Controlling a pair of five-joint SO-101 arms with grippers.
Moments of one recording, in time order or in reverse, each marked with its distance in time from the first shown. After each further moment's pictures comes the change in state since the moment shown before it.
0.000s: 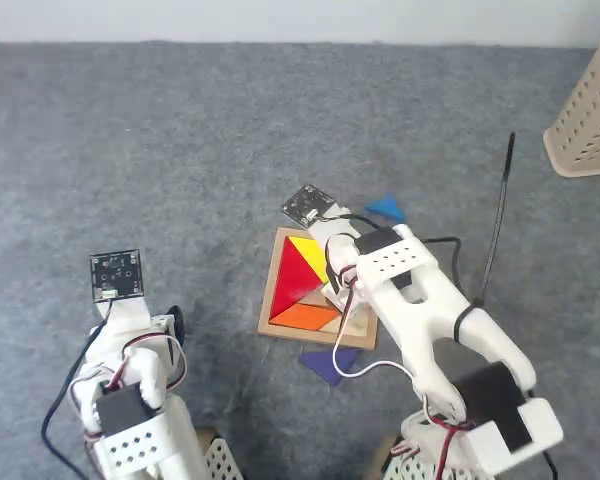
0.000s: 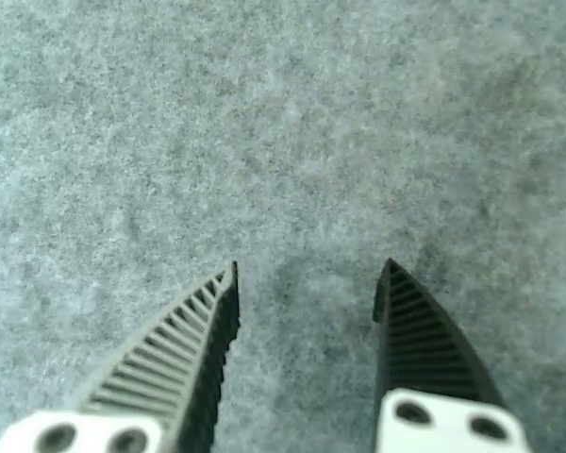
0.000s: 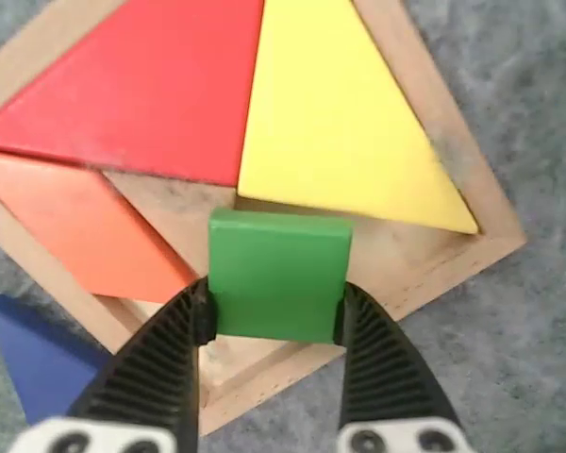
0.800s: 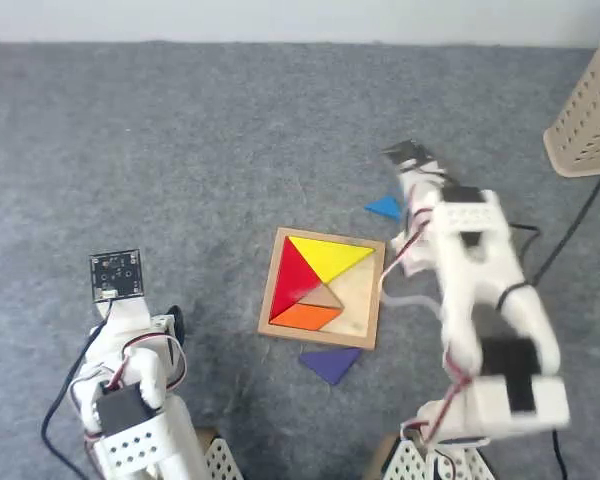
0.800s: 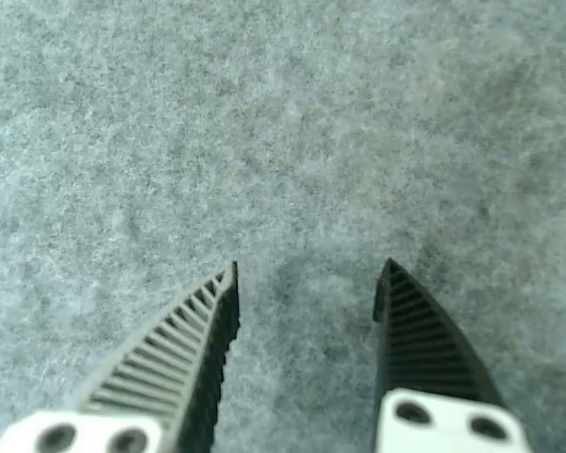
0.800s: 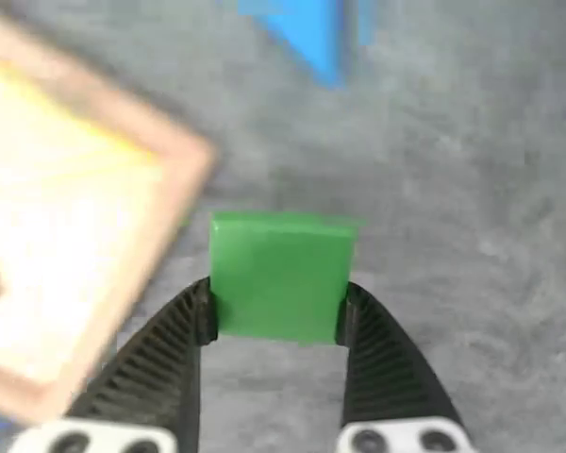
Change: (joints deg) left arm 0.0 0.0 0.0 0.0 0.0; right arm 18.5 2.3 -8.9 5.5 1.3
